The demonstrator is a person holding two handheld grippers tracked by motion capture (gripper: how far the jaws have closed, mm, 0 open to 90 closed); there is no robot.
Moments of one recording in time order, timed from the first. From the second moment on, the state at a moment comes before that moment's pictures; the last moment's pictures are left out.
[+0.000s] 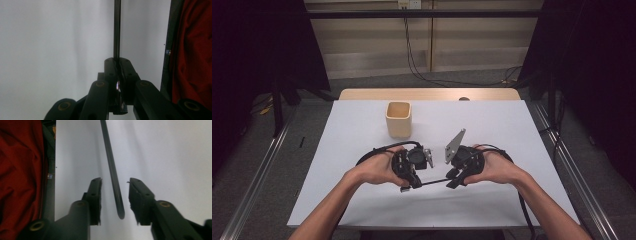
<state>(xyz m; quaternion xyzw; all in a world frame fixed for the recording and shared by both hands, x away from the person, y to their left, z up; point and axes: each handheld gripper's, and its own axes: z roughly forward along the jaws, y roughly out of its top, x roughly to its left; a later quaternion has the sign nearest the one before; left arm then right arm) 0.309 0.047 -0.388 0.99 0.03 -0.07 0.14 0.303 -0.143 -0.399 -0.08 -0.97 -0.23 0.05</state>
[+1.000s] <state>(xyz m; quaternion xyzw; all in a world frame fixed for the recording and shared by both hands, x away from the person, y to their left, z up) 0.313 0.047 -0.389 0.99 0.00 -0.06 0.15 0.306 -0.140 -0.407 -0.06 -0.97 -0.23 0.07</state>
